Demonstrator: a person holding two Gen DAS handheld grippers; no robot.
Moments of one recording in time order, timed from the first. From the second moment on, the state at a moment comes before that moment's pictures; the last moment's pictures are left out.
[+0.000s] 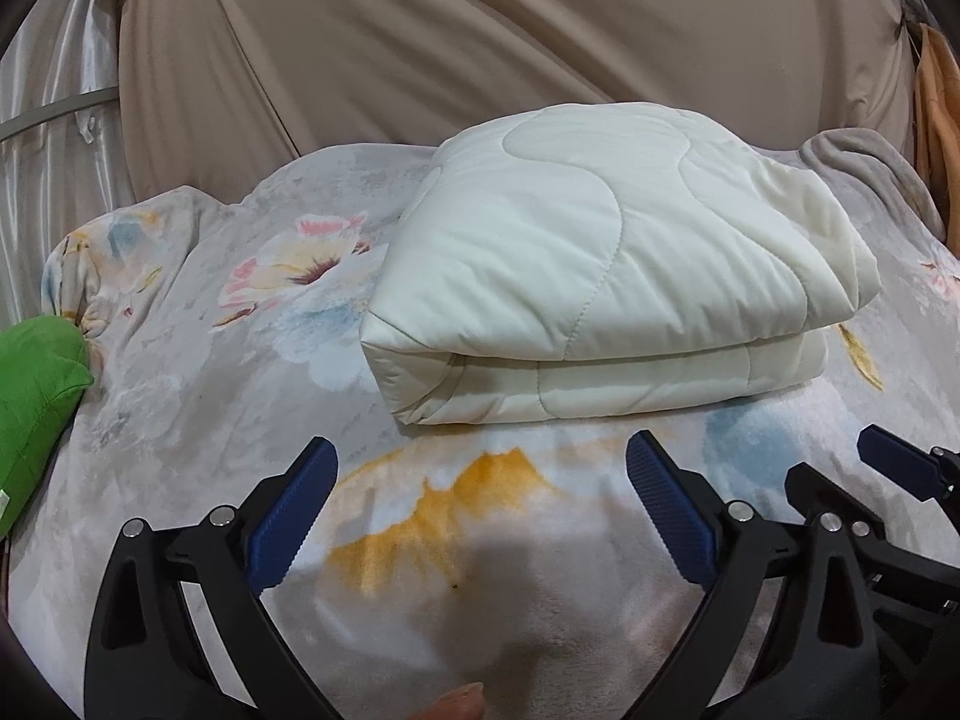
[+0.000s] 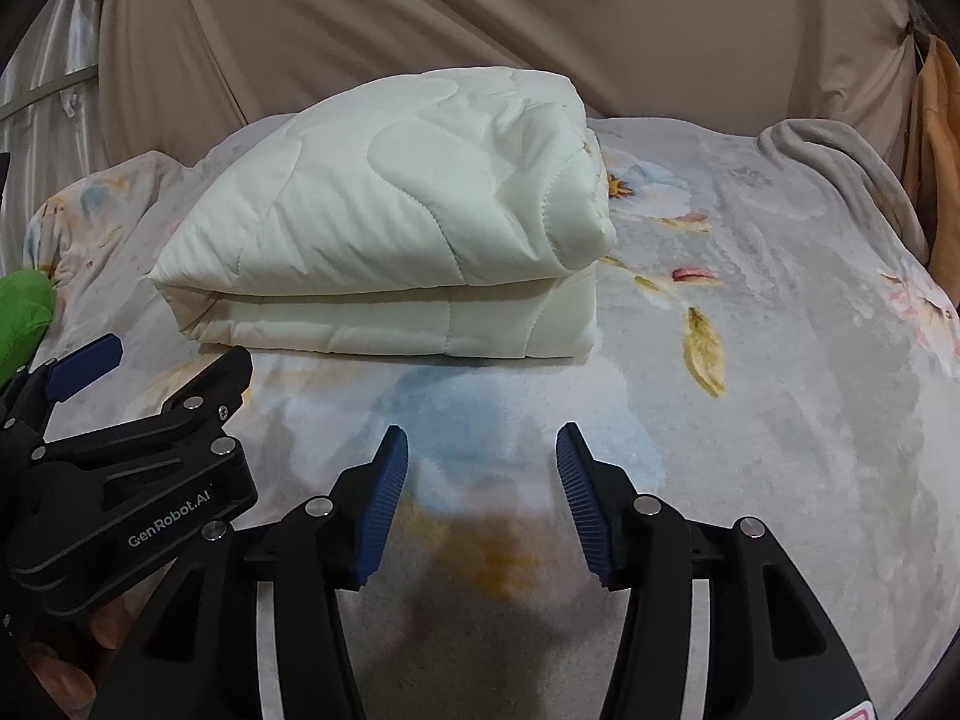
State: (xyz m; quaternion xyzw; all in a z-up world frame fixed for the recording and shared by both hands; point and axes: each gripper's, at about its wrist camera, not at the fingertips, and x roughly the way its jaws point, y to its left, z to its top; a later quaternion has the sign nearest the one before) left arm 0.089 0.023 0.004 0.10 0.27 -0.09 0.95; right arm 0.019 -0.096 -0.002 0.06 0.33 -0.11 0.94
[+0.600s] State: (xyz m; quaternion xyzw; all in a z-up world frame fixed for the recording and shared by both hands) left arm 0.091 0.021 0.001 0.11 0.28 -0.09 0.95; right arm 0.021 -0.096 -0.004 0.06 0.33 -0.12 0.93
